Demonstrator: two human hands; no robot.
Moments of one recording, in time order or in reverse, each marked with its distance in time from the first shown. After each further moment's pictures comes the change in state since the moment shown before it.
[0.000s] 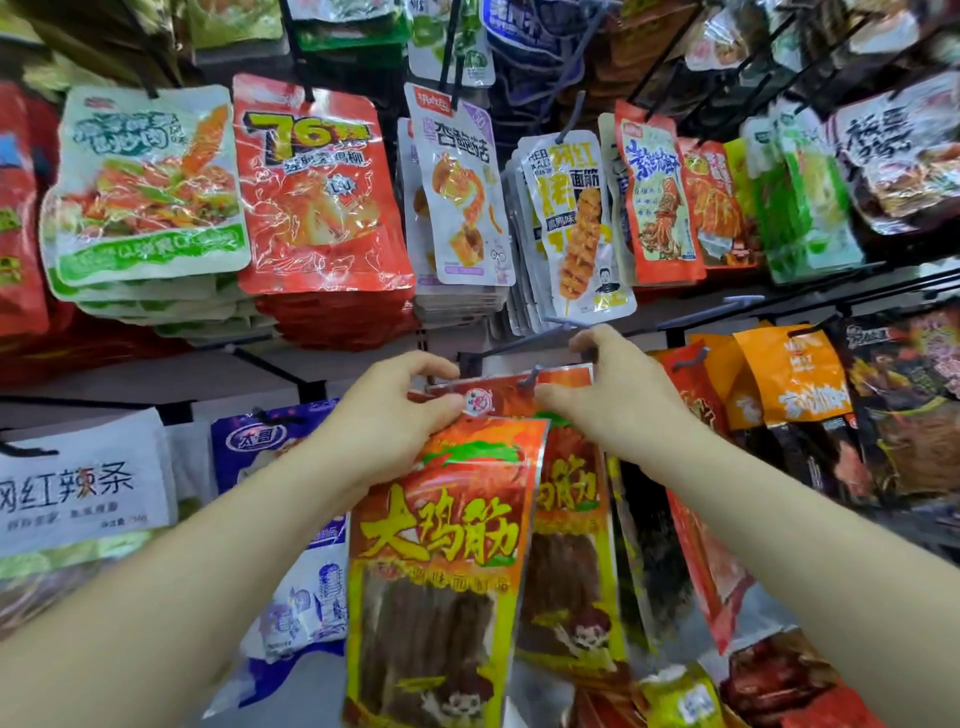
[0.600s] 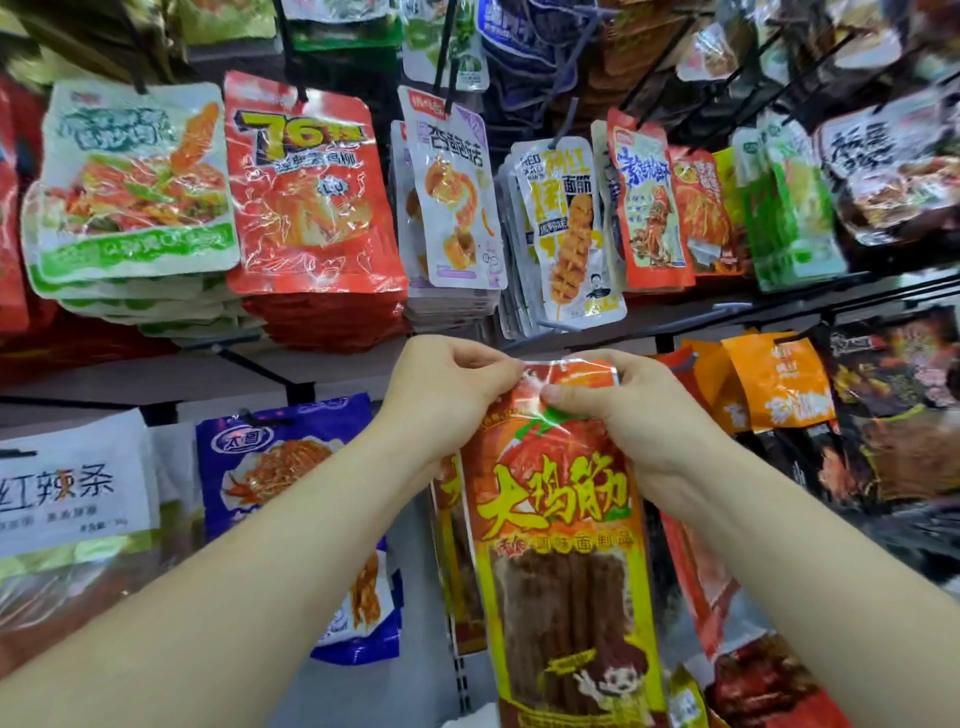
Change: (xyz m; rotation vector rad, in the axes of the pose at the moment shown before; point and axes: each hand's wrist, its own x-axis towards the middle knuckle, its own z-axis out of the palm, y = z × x) left_hand 0.006 0.035 0.036 -0.291 0.084 0.054; right_hand -0.022 -0.002 -0.012 0.945 -0.146 0.201
